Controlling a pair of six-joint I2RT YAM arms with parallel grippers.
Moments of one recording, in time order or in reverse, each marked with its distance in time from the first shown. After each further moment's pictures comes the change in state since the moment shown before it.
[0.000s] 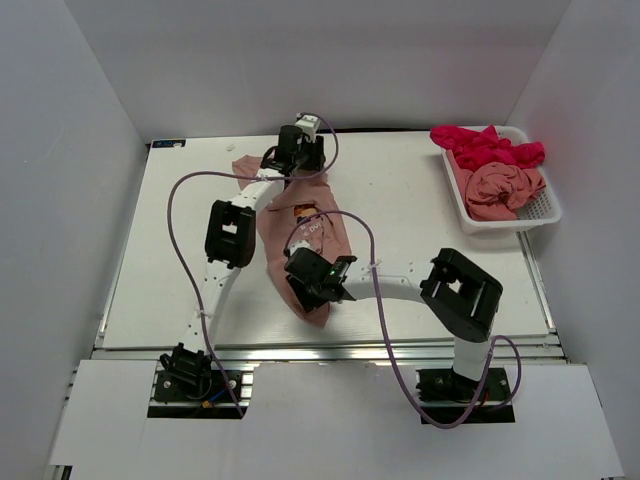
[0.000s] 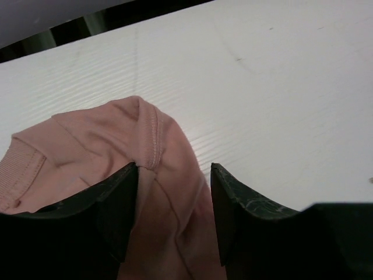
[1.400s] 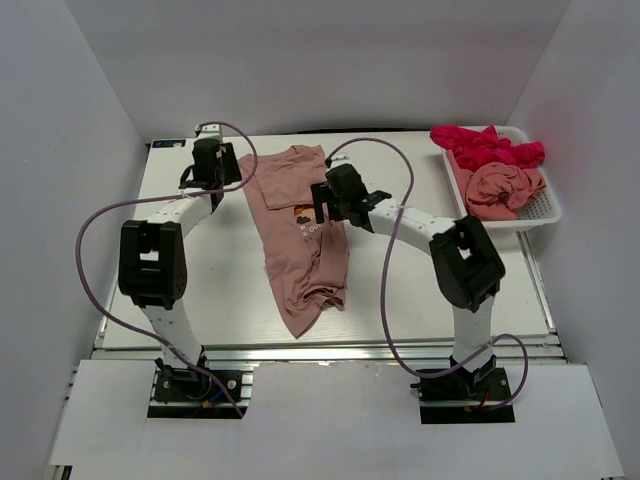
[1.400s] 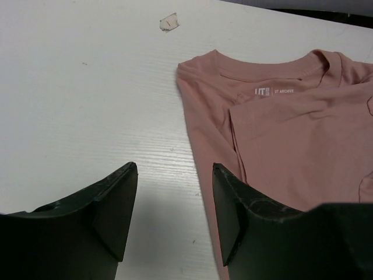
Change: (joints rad) left arm 0.247 -0.873 -1.080 0.169 -0.318 -0.098; right arm -0.426 0.084 0.276 0.179 0.043 -0.142
